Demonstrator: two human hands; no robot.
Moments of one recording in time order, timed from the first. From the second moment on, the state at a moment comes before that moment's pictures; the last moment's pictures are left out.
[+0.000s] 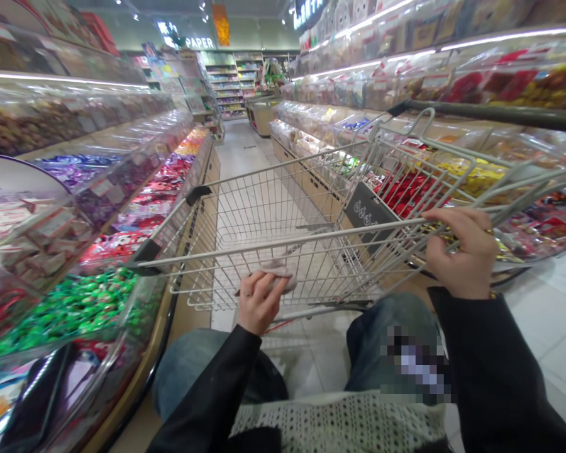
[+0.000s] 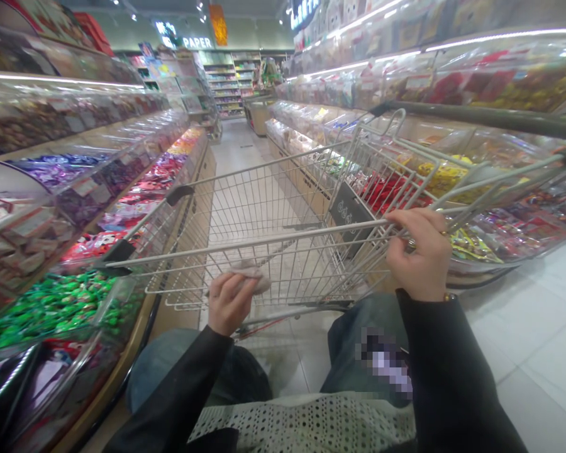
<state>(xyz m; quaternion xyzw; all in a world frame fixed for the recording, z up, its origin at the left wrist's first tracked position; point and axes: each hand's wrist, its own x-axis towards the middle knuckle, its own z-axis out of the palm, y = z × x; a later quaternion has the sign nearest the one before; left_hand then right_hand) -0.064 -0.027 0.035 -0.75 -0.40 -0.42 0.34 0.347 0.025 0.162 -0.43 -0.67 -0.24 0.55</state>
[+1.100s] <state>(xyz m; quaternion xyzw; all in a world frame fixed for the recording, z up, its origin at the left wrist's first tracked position) -0.147 -0.049 -0.063 -0.72 -0.51 -0.35 0.32 0.356 0.029 0.157 -0.46 -0.68 -0.24 0.52</state>
